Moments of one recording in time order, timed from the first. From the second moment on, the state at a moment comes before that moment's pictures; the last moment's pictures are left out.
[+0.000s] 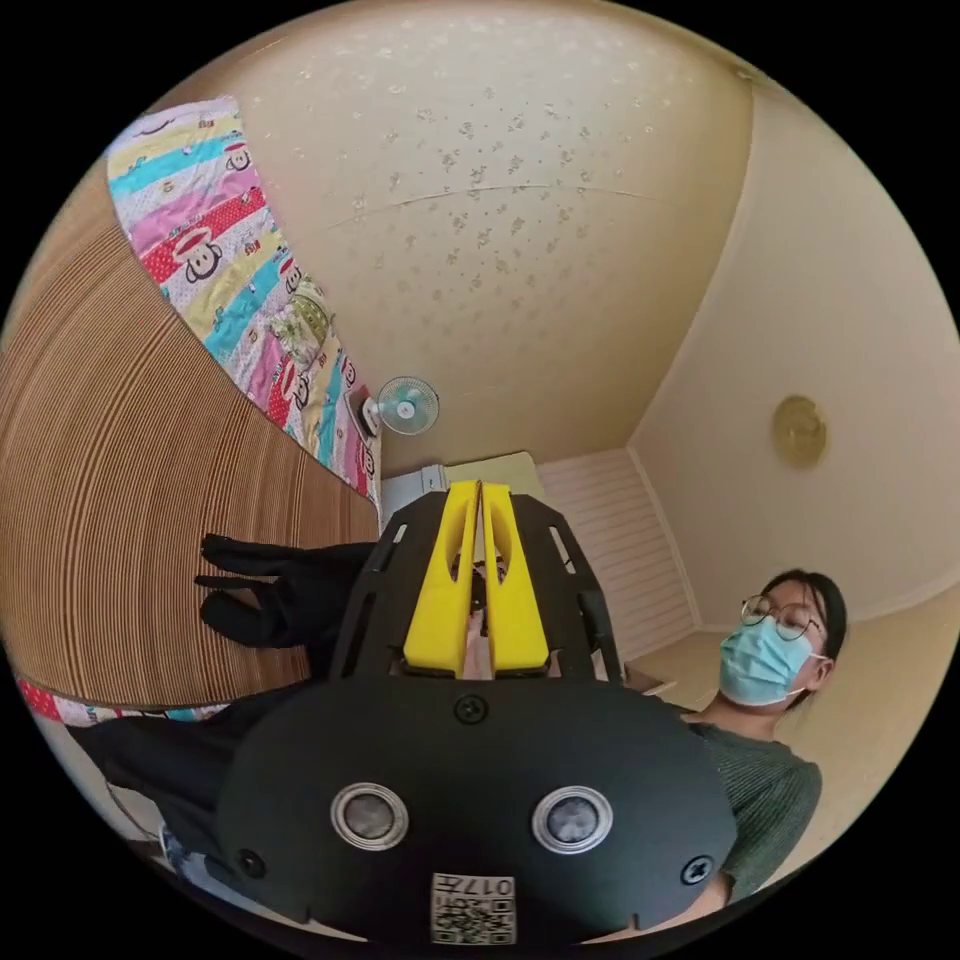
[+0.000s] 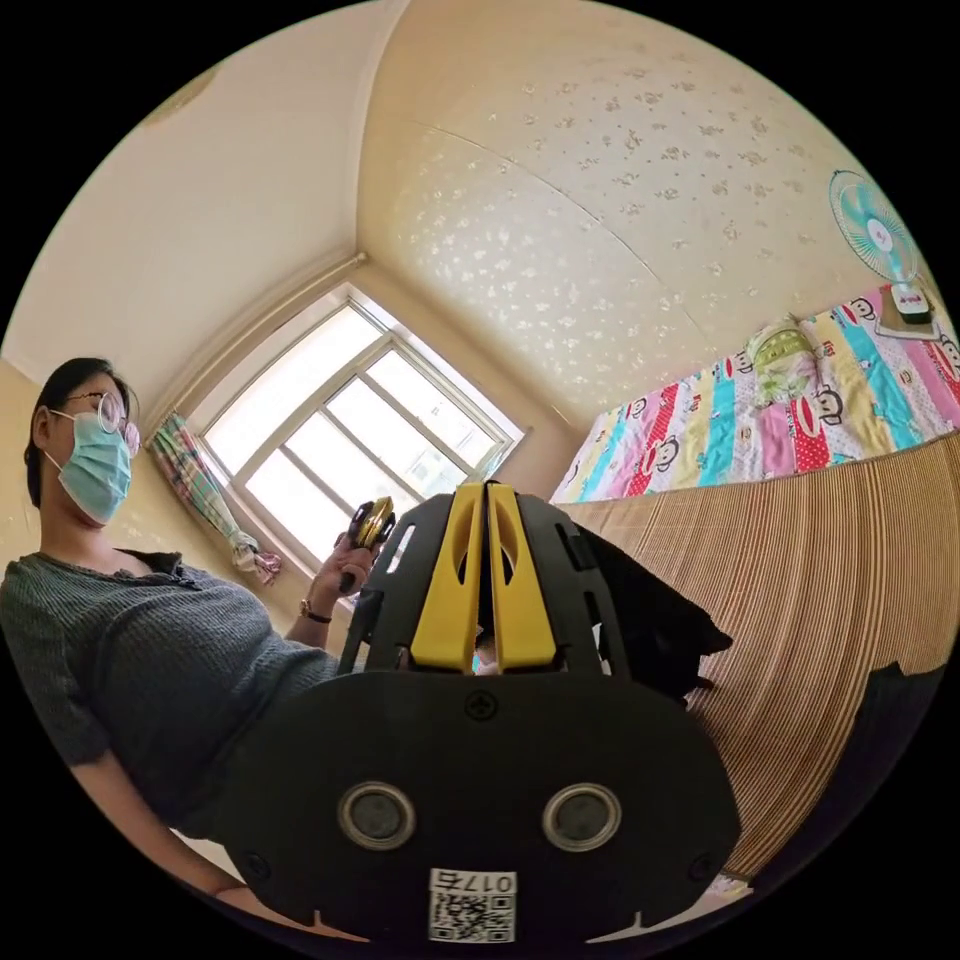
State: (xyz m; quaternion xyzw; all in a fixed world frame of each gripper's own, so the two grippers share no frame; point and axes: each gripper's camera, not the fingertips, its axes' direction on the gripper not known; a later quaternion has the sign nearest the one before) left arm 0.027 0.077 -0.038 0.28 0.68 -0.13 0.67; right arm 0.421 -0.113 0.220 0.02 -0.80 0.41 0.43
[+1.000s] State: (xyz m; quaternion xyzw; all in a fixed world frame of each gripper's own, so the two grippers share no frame) left arm 0.007 -0.023 0.053 0.02 0.68 0.06 0.73; right arm 0.468 -0.185 0.050 0.43 -0.78 0.37 0.26
